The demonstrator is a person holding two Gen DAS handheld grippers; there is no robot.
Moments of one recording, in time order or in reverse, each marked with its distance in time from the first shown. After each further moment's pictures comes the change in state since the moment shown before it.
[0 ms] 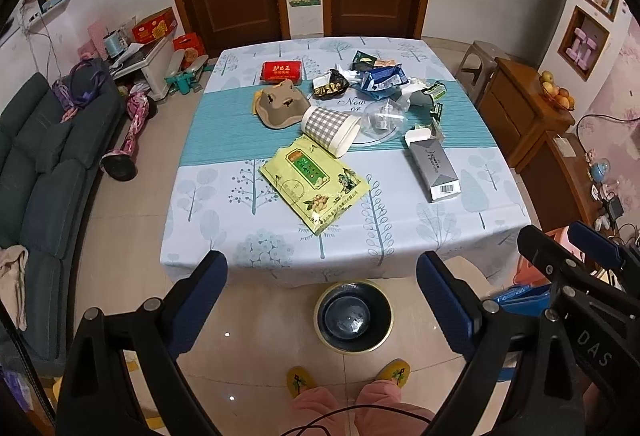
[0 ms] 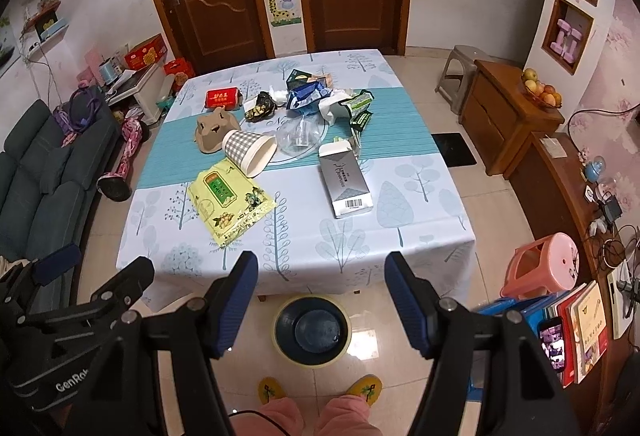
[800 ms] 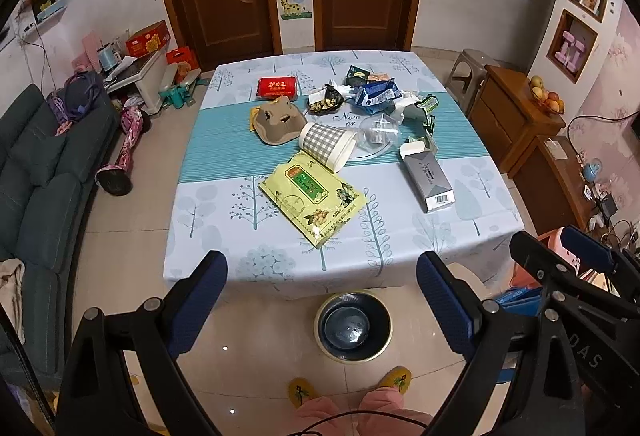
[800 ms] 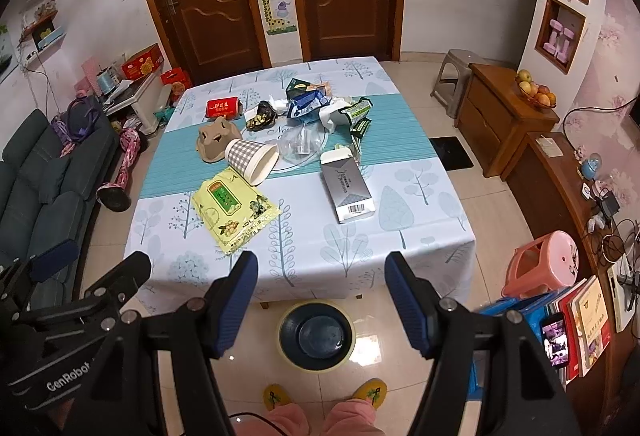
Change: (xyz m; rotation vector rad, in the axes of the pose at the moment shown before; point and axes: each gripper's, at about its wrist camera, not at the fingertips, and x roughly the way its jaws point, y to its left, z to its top) left arm -0.007 0.014 0.001 0.015 -0.048 -0.031; right arm -0.003 0.003 0.000 0.009 -0.022 -0.006
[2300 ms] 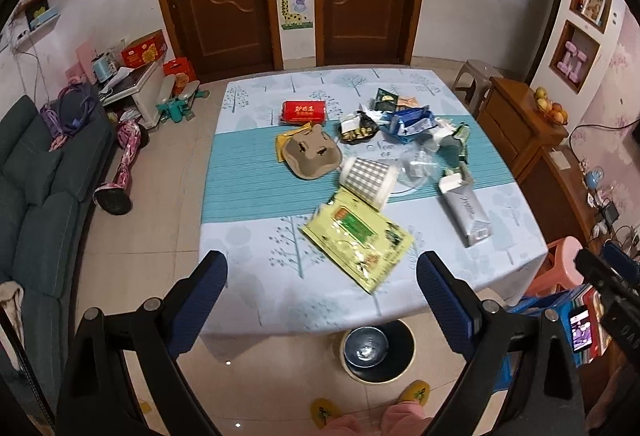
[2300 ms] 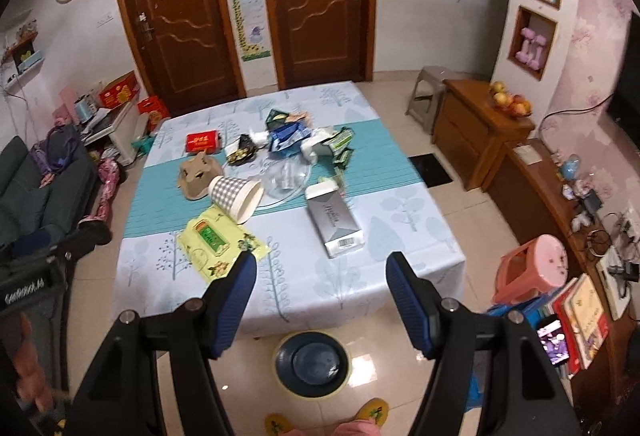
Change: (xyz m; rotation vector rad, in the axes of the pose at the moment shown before) left arm 0.040 0.086 0.059 0.023 -0.033 -0.024; right arm 0.008 0.015 0.017 0.061 -0.090 -0.085
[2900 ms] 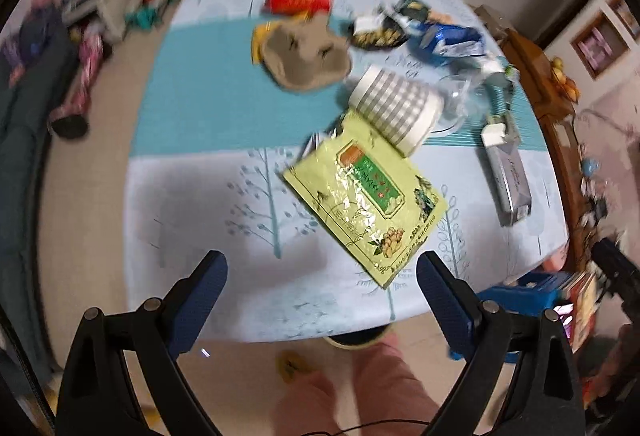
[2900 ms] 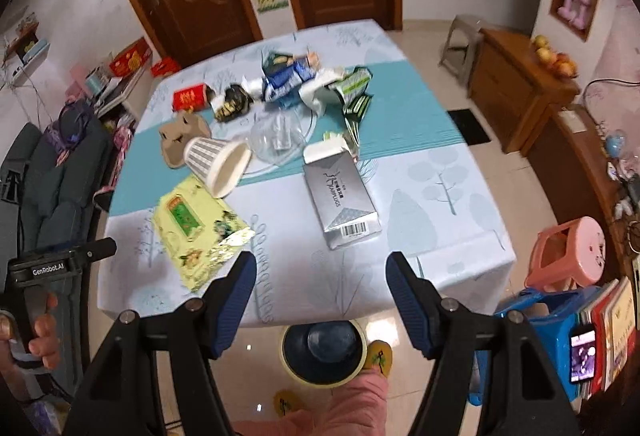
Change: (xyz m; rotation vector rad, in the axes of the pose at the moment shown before) left arm 0.176 0.019 -0.009 -0.137 0.339 -0.126; right arm 0.130 -0.041 0.013 -0.010 0.190 0.121
